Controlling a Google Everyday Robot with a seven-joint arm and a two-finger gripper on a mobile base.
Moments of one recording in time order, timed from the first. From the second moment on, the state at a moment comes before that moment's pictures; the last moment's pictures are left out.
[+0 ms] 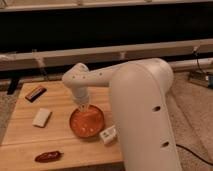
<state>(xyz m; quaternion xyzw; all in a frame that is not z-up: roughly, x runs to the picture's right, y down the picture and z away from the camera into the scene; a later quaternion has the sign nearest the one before) -0.132 0.110 0.829 -0.28 0.21 0.56 0.75</state>
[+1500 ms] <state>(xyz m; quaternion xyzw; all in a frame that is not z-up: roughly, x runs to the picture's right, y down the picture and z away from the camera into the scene) -0.092 0.099 0.892 -0.28 0.23 0.58 0.73</state>
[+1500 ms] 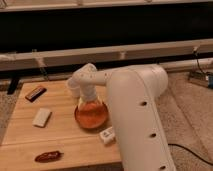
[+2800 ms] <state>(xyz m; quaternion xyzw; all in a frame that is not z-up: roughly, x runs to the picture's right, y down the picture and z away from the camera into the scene) -0.029 0.028 0.916 -0.23 0.23 0.61 0.72</state>
